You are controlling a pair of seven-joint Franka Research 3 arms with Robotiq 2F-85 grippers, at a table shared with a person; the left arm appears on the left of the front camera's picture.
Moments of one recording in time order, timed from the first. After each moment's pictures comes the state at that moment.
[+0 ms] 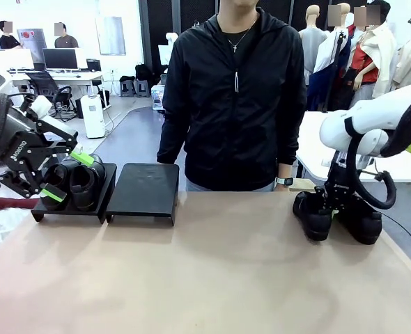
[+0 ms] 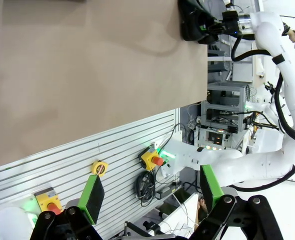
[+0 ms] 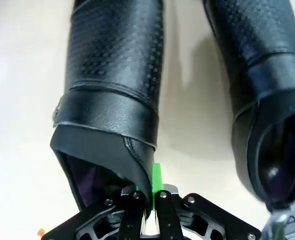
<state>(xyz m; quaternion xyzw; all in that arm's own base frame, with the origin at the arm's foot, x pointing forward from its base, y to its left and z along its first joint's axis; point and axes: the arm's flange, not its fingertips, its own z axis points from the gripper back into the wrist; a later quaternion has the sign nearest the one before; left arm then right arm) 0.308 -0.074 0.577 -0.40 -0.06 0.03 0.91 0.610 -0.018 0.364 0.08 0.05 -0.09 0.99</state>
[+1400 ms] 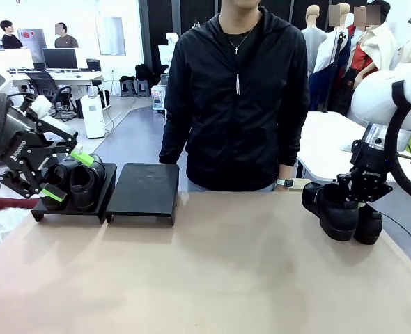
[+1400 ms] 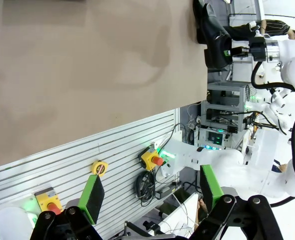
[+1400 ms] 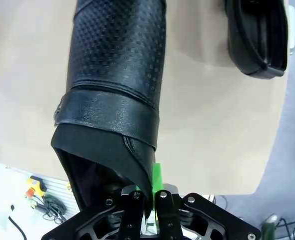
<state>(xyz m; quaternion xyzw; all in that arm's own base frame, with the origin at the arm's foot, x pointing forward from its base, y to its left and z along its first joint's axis) 0.308 -0.073 0.577 -0.40 -0.06 0.03 0.91 0.497 -0.012 0.456 0.10 0.05 -0.04 0.99</state>
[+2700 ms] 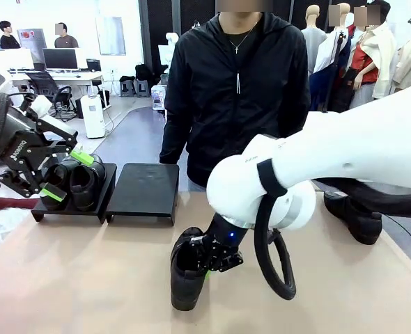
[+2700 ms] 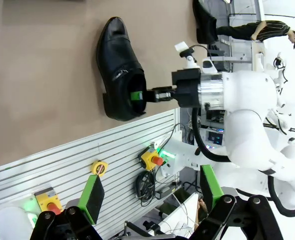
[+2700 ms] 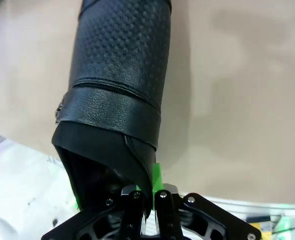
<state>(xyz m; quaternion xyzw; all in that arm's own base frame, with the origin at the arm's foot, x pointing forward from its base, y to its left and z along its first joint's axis) 0.308 -0.073 0.578 -0.40 -0.06 0.03 0.91 0.368 0.335 0.346 0.19 0.04 -0.03 0.98</state>
